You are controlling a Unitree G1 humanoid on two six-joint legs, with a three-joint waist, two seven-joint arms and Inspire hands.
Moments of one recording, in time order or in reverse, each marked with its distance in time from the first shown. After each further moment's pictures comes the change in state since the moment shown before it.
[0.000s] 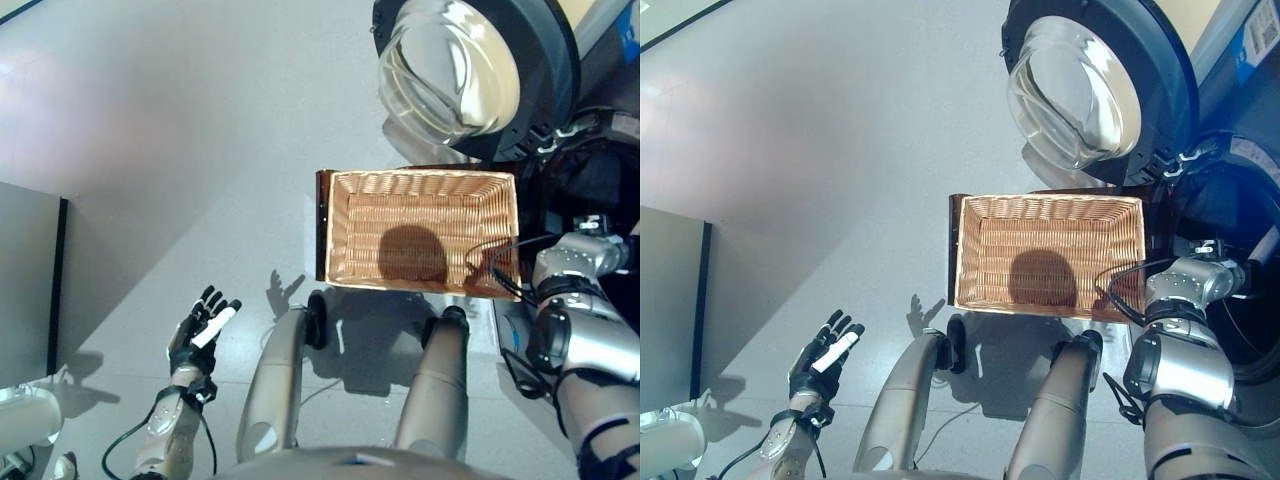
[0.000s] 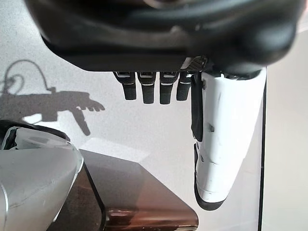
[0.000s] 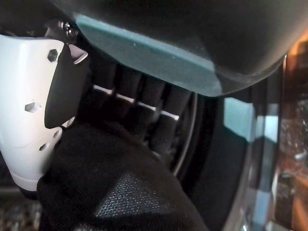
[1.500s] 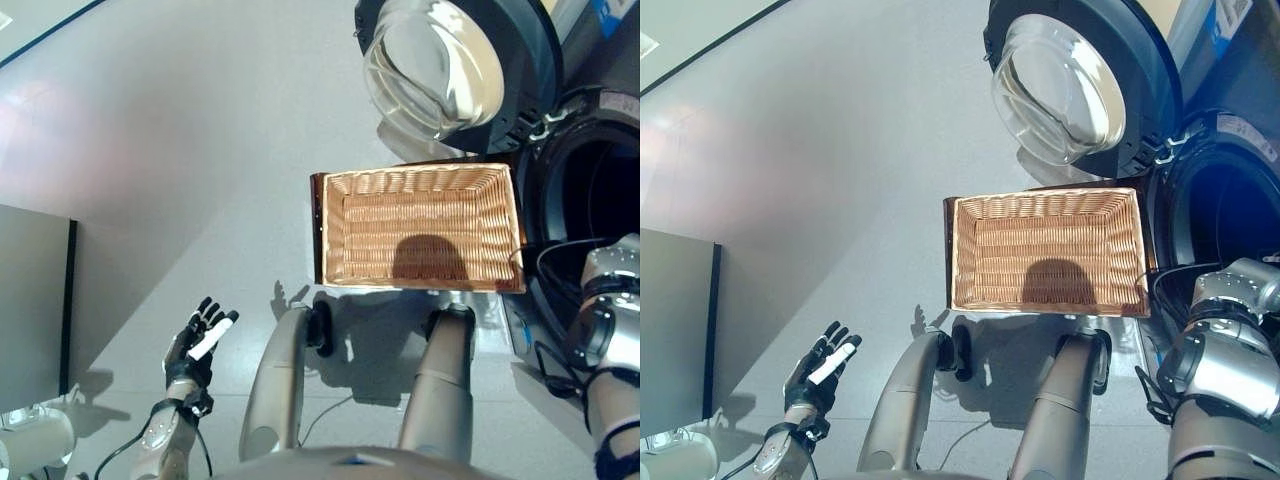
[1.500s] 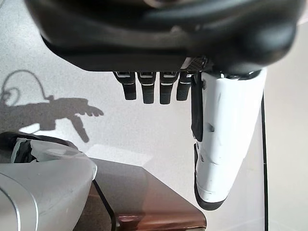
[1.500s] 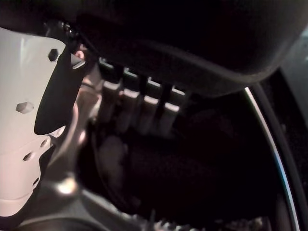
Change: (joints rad) left arm 0.062 0.011 0.005 -0.033 -0.001 0.016 0.008; right arm -0.014 -0.134 -0.074 0.053 -0.049 -0.066 -0.201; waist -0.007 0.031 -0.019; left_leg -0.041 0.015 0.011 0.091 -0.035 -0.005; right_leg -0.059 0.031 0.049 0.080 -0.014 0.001
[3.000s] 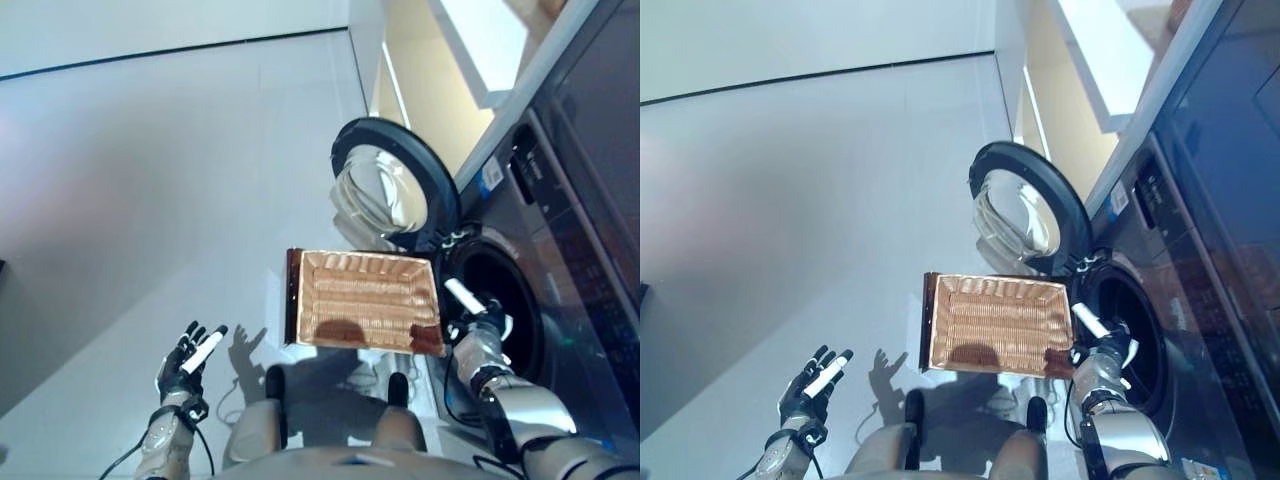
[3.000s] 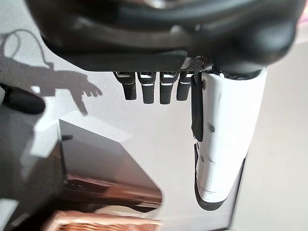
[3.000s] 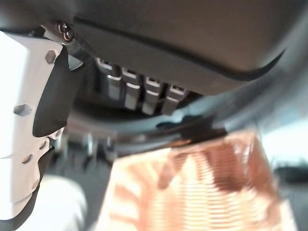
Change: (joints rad) left arm -0.133 -0.065 0.099 0.407 0.102 -0.008 0.003; right arm 0.398 0.405 0.611 0.093 -0.767 0.397 0.290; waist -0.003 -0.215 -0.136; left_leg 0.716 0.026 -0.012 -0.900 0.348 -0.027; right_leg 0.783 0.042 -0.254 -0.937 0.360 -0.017
